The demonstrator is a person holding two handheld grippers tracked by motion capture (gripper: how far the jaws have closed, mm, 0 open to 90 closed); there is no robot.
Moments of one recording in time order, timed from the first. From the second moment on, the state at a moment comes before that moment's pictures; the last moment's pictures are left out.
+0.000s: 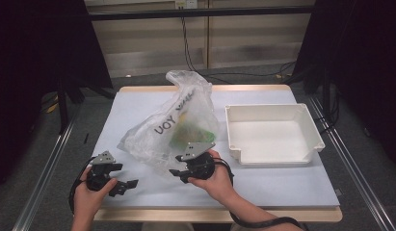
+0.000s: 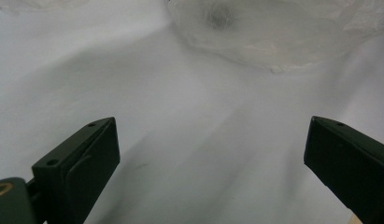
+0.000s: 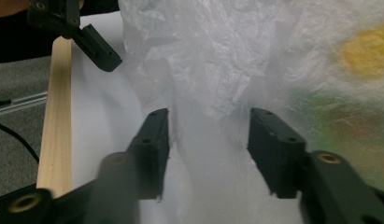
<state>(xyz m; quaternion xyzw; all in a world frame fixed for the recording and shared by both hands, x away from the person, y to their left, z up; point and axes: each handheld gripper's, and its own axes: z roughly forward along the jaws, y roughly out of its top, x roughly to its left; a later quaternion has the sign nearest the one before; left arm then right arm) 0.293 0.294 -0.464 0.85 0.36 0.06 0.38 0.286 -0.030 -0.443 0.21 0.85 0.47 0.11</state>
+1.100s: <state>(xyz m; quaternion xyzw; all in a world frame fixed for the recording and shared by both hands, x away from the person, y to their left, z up) 0.301 0.286 -0.462 0.86 0.35 0.06 0.37 0.263 -0.132 -0.443 0.24 0.84 0.47 0.10</state>
